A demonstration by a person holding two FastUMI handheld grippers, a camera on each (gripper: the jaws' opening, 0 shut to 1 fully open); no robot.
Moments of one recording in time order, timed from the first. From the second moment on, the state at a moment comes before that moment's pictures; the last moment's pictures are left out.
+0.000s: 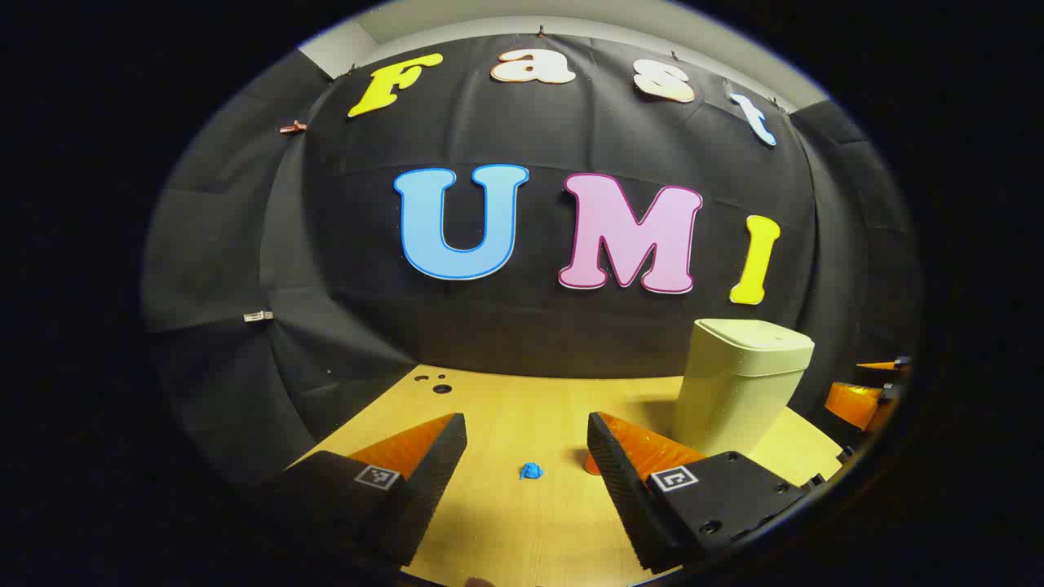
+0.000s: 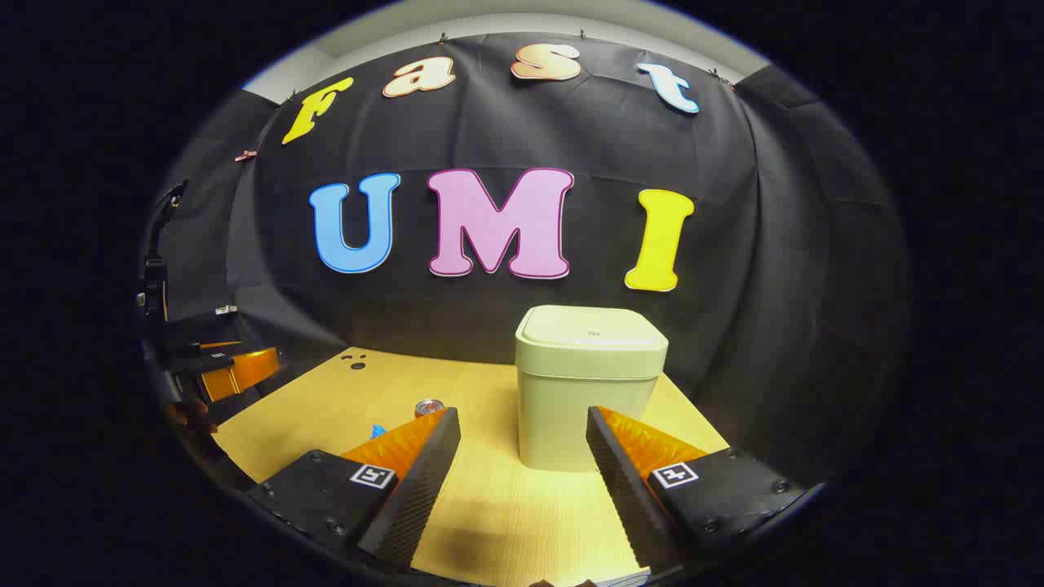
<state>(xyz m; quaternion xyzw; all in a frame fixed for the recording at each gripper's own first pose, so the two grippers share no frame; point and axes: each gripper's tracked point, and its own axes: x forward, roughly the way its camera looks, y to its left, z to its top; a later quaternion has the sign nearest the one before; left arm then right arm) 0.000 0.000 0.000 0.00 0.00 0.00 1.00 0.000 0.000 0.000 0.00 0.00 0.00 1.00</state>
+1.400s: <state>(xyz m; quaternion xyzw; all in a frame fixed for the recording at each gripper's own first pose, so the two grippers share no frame) 0.022 -0.074 -0.025 0.01 0.04 -0.01 1.00 0.067 -0.044 -0.011 0.02 0.02 0.03 1.00</state>
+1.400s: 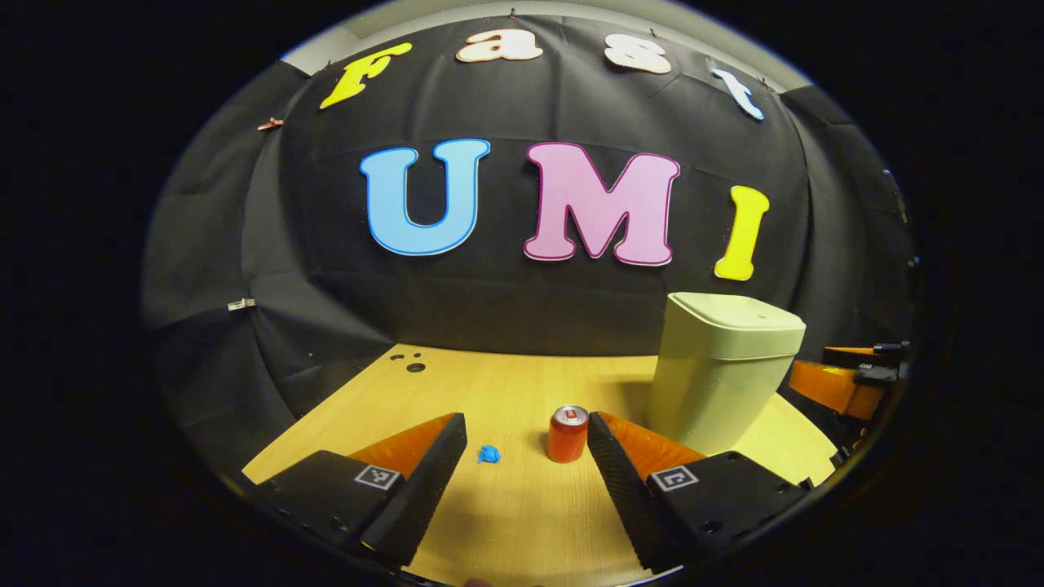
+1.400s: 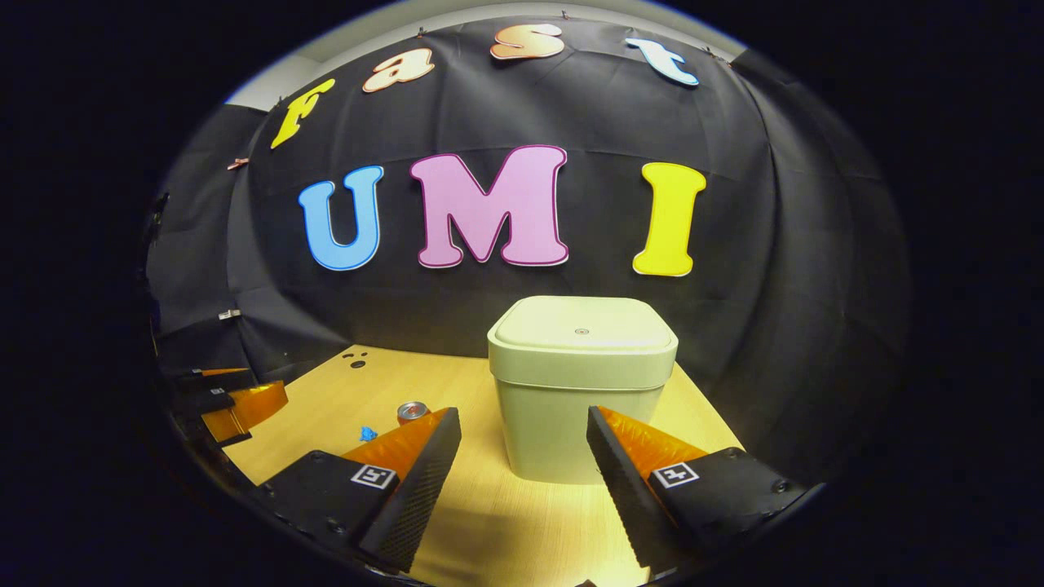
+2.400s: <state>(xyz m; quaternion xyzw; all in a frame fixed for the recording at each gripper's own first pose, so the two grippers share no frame) 0.038 -0.045 -0.033 0.00 0.05 -0.04 1.00 0.080 -0.020 0.010 0.00 0.03 0.04 1.00</state>
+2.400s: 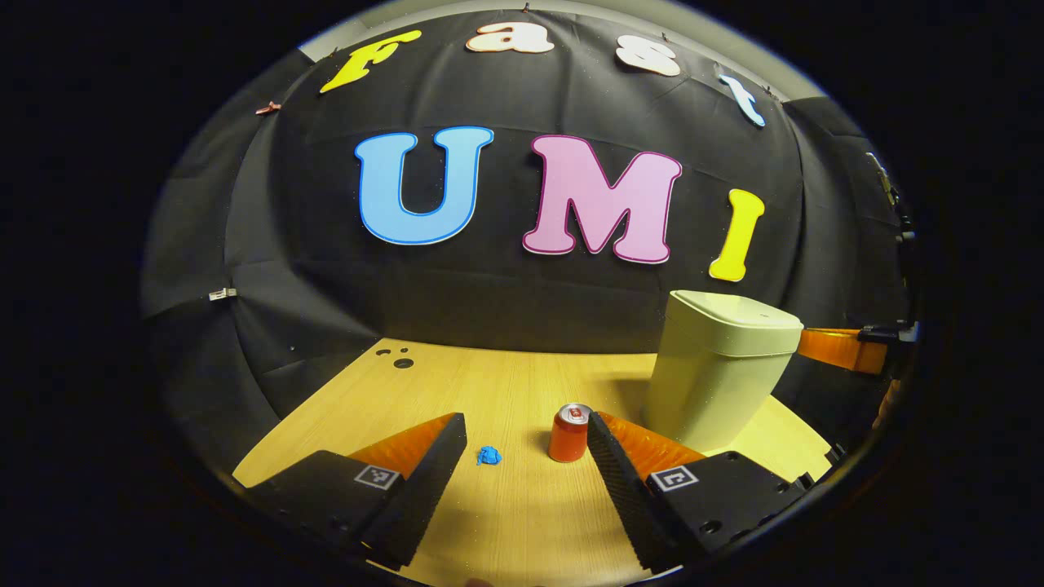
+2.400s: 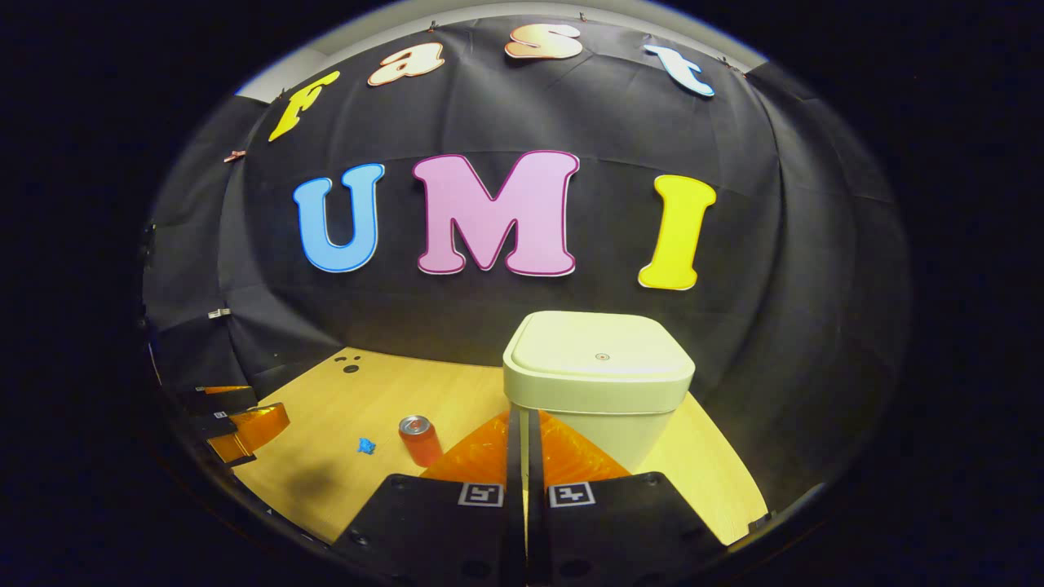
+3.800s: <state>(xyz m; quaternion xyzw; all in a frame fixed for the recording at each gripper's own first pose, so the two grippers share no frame) 0.031 -0.002 -0.044 -0.01 0.06 0.02 1.00 0.199 -0.102 0.033 0.01 0.04 -0.03 1.00</state>
